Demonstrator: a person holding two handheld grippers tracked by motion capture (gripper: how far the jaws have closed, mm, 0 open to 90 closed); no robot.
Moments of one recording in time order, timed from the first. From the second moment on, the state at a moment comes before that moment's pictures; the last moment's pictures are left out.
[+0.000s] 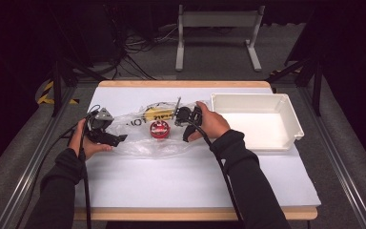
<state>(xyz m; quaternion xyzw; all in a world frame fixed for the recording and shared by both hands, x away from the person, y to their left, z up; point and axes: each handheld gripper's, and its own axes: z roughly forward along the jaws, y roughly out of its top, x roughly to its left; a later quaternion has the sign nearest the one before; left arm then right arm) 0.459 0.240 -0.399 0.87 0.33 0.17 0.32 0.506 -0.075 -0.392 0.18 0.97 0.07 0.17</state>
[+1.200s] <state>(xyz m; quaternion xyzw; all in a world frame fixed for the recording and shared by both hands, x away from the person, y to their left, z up) 0.469 0.223 -0.416 0.87 0.32 0.21 0.30 0.500 -0.085 -0.378 0.26 0.91 0.17 0.27</state>
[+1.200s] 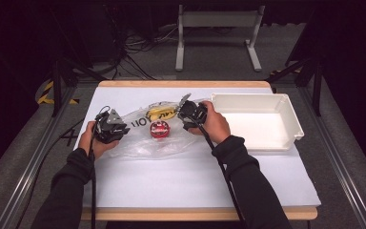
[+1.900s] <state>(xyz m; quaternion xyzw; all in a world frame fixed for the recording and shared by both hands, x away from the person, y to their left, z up) 0.475 0.267 -0.428 0.86 0.38 0.19 0.29 0.512 -0.082 -0.397 0.28 0.94 0.04 0.21</state>
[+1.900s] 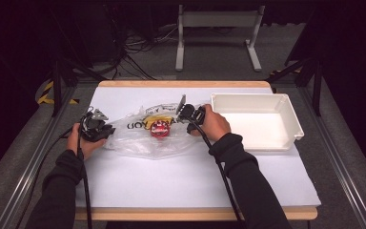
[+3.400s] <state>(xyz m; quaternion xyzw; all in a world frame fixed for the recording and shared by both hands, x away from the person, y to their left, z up) 0.427 0.216 -0.375 0.85 0.26 0.20 0.42 0.445 -0.053 -0.345 0.20 0.93 0.24 0.20</state>
